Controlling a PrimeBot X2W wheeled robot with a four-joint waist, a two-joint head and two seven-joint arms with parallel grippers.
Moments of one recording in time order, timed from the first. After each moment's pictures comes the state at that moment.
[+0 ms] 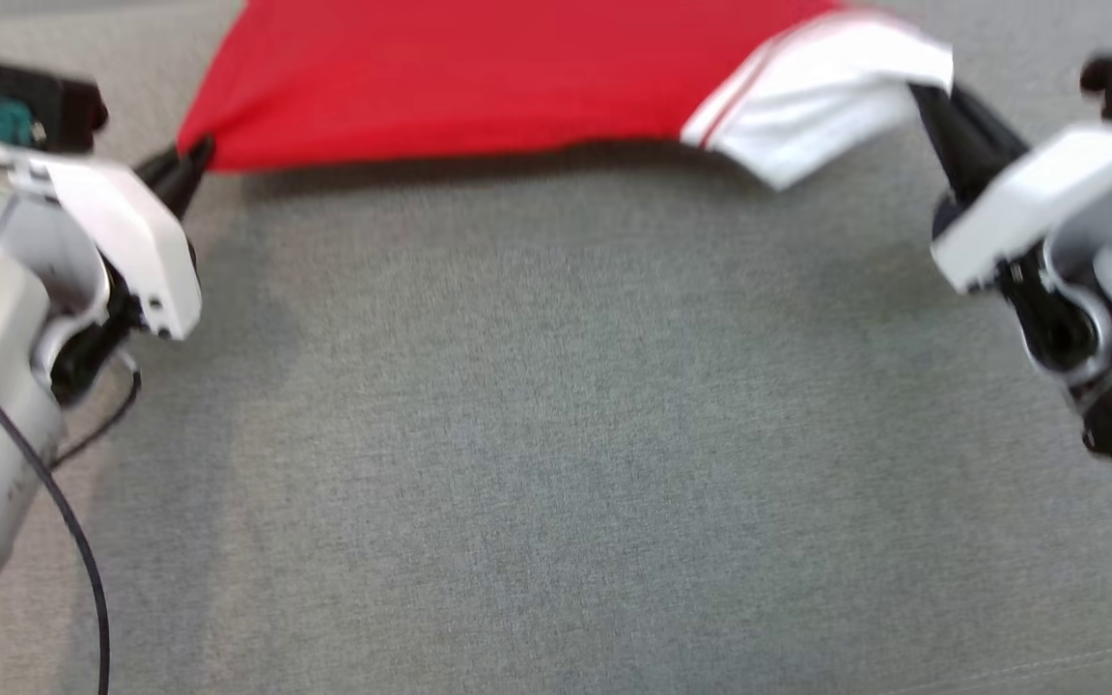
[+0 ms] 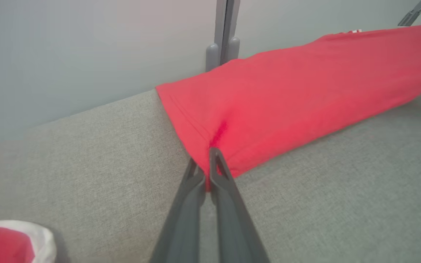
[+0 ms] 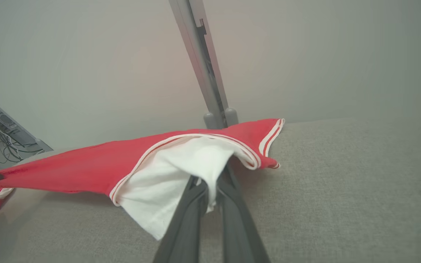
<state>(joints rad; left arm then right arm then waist) -1.02 0.52 -0.87 0.72 -0.95 -0.13 0.10 -1.01 -0.44 0.82 0.64 1.11 0.13 -0.14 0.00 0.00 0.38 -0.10</state>
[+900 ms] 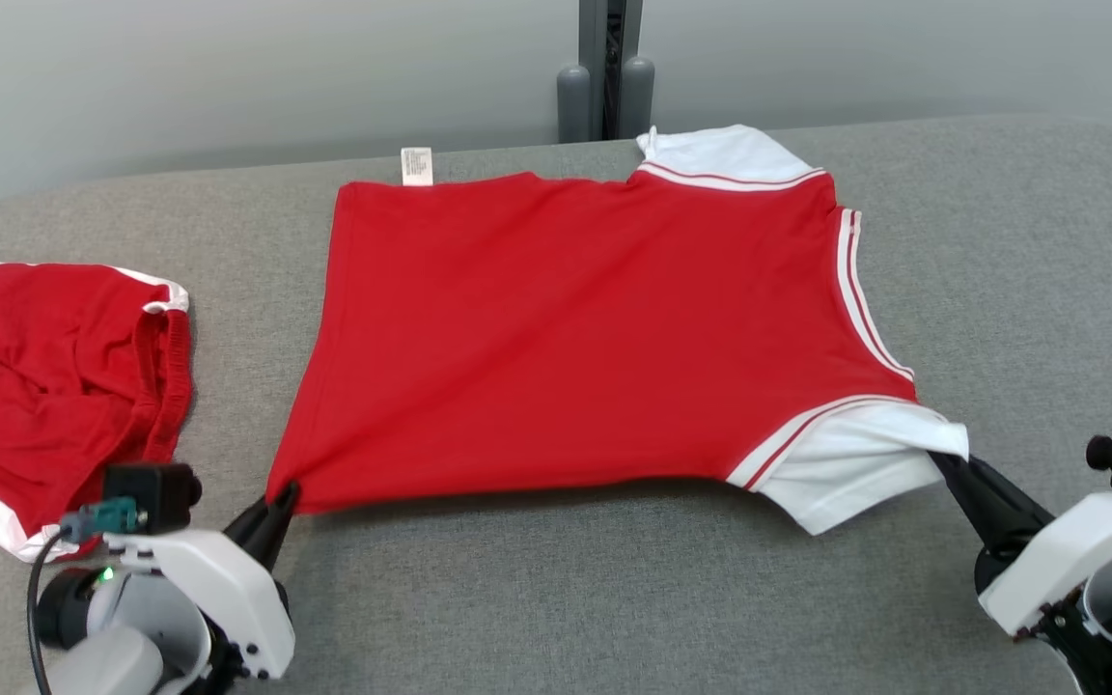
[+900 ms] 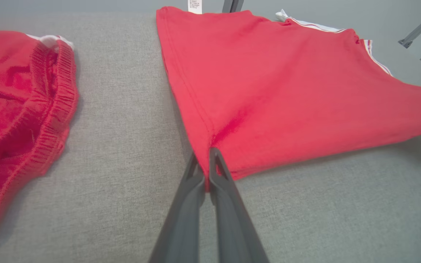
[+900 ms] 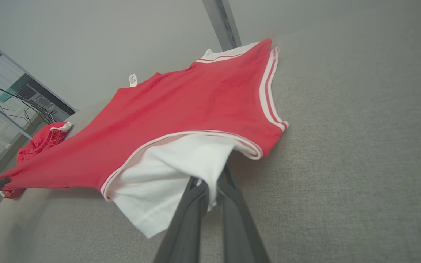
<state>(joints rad) -0.38 0.64 -0.85 0.17 -1.10 0.21 -0.01 -0.38 -0.64 0.77 0.31 1.22 0.13 -0.17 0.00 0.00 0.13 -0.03</state>
